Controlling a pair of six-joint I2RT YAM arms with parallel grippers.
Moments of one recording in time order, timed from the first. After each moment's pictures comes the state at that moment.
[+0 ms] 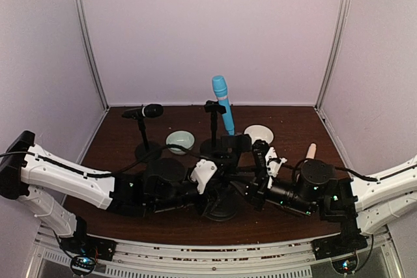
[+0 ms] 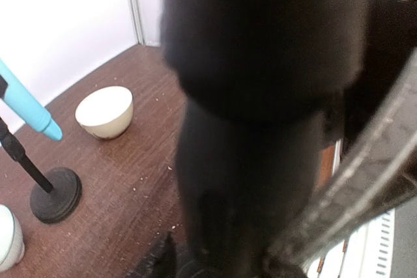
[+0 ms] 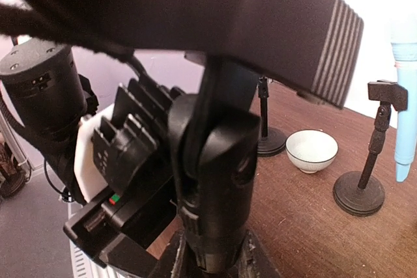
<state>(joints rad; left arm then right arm) -1.37 1.48 0.83 0.33 -0.26 -0.08 1.36 1.11 0.55 0.50 0.33 0.20</state>
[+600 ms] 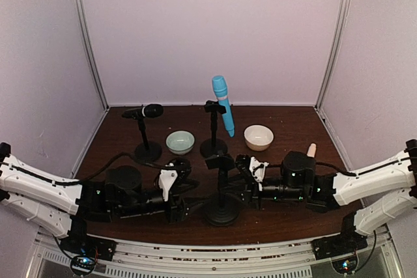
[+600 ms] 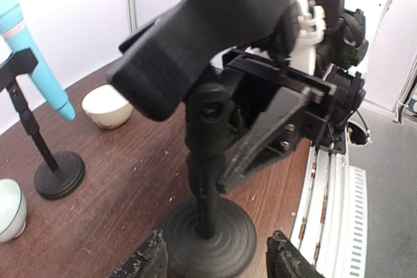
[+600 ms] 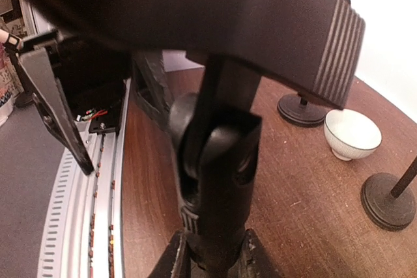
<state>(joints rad) -1.37 1.18 0.55 0.41 -0.19 -0.11 1.12 1.26 0.50 0.59 -0.20 -0.02</state>
